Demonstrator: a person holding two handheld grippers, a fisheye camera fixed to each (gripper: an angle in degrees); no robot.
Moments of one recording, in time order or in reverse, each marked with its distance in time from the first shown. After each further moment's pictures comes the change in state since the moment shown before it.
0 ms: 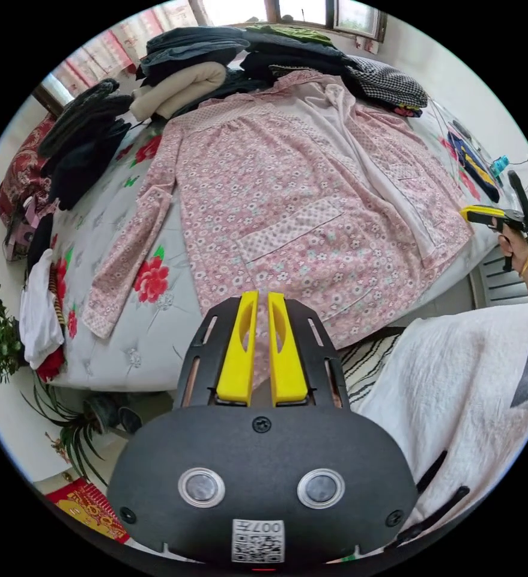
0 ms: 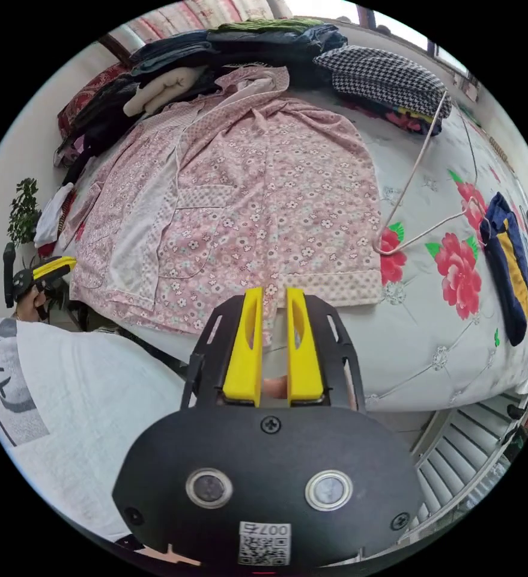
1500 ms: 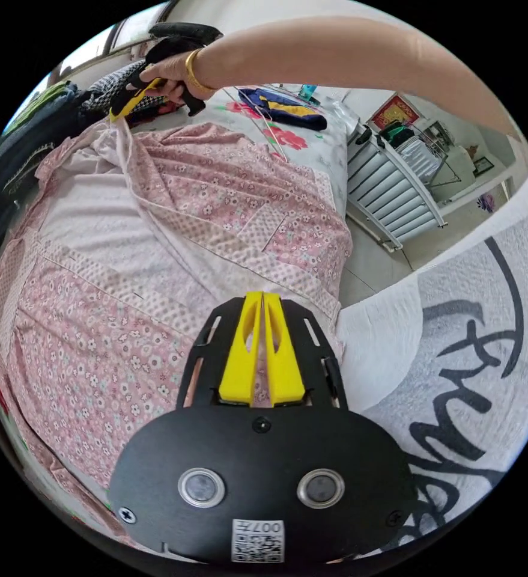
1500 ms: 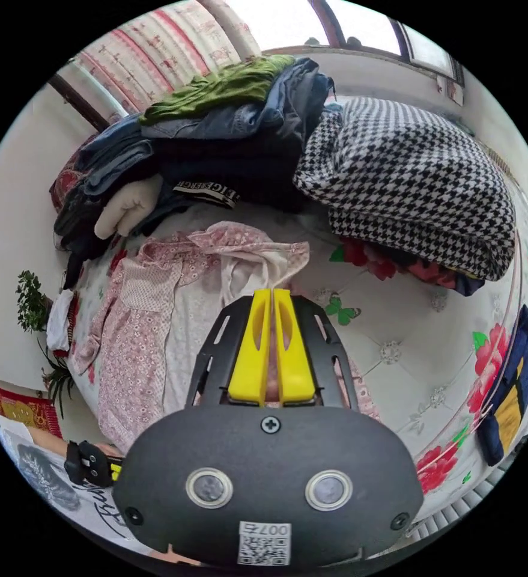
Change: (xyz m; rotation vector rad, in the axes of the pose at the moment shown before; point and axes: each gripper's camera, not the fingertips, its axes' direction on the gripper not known) left arm 0.063 -0.091 0.056 0.041 0.573 0.770; right arm 0.104 -0.261 -0.057 0.288 -0.101 0.069
